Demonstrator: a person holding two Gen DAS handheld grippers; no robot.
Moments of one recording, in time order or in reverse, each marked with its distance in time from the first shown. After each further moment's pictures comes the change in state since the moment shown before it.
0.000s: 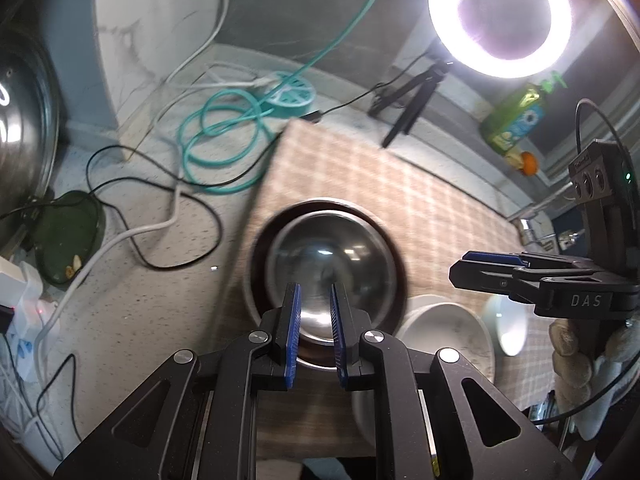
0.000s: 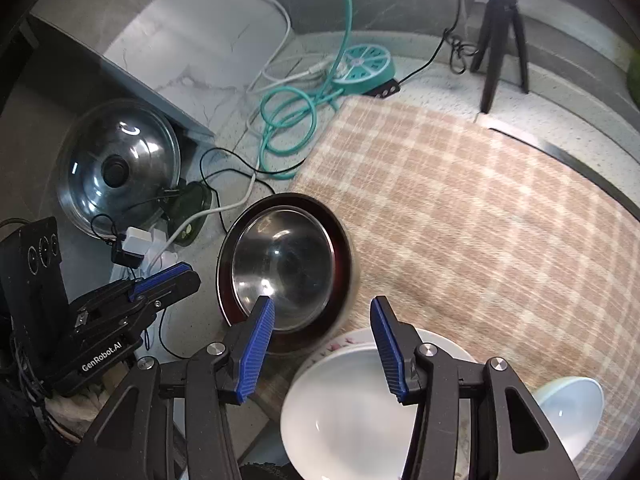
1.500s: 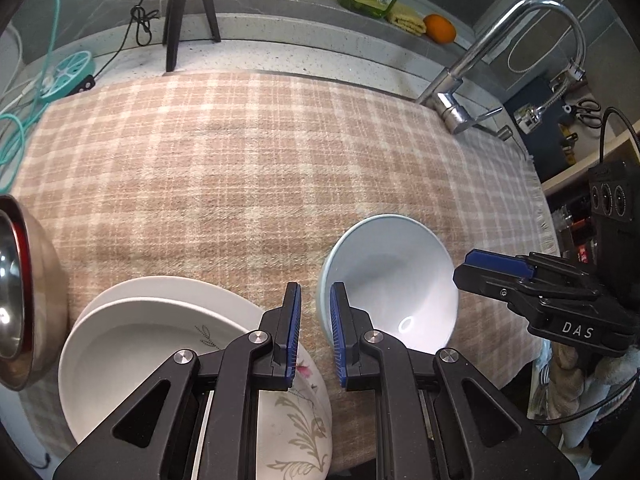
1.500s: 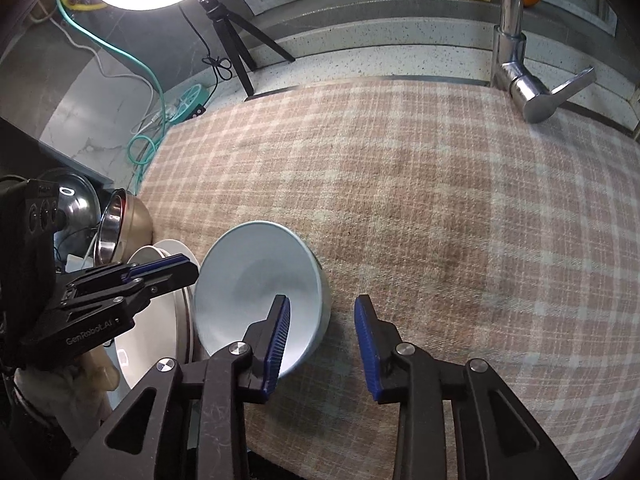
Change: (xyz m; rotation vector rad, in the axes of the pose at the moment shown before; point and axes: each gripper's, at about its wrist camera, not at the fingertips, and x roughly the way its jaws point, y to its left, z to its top) left arm 0.125 -0.228 -0.052 0.286 0.231 -0.086; right arm -0.084 -0.225 -0.147 0.255 -0.130 -0.126
